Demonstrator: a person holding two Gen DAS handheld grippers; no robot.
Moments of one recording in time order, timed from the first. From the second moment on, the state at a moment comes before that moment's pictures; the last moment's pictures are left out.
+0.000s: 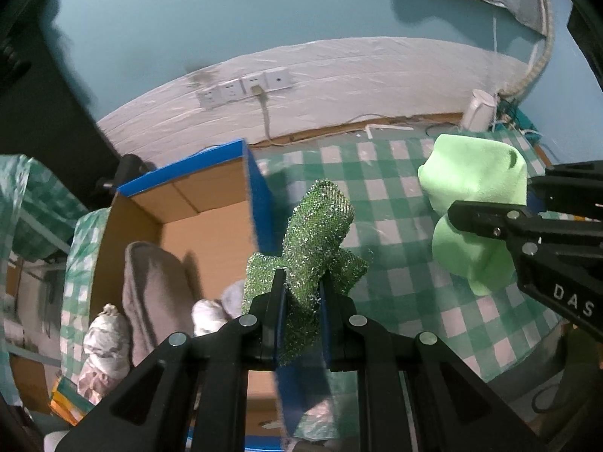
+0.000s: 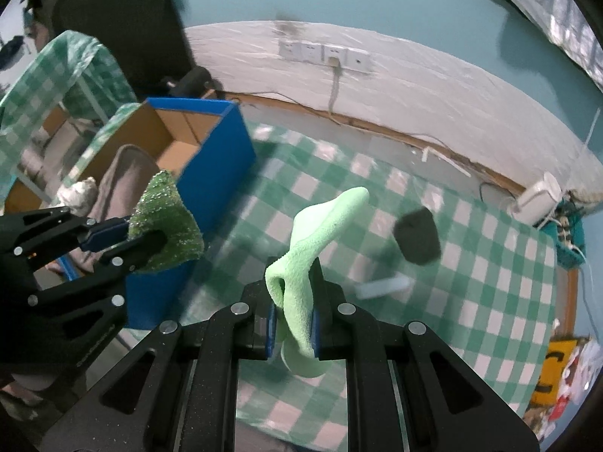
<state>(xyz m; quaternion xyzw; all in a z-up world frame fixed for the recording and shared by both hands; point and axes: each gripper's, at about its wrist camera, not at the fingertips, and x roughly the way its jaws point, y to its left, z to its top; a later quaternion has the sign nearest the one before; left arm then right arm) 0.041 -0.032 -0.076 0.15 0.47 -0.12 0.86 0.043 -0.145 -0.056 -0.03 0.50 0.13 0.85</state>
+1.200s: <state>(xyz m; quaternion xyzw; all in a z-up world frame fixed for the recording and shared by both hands) 0.054 0.107 -0.081 0.07 0.49 -0.01 0.87 0.082 0.017 -0.043 -0.06 0.50 0.24 0.83</state>
